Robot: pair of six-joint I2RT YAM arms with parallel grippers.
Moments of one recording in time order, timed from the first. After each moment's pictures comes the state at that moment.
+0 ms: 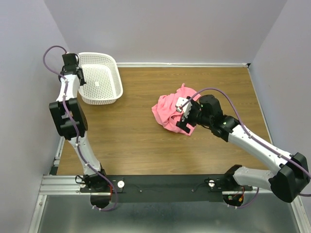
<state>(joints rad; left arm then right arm) 0.26 2.04 1.75 -0.47 -0.10 0.06 0.63 1.17 0.86 -0.23 -0.27 -0.55</state>
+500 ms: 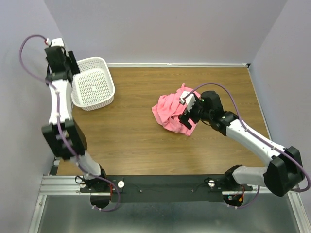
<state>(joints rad) 0.30 1.82 1.79 -0.46 -0.12 -0.01 0.56 1.22 0.86 -0.23 -0.28 -0.48</state>
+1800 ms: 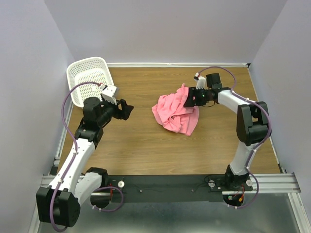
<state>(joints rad) -0.17 0.92 0.68 -0.01 0.40 -0.07 0.19 1.88 1.26 -0.30 -0.53 0.05</state>
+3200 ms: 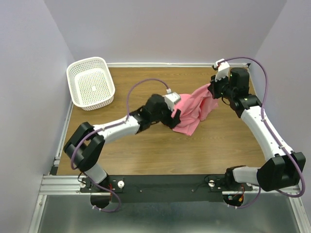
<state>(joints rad) -0.71 1.64 1.05 0.08 0.24 -0.12 0.18 1.29 1.16 -0.33 -0.21 -0.20</state>
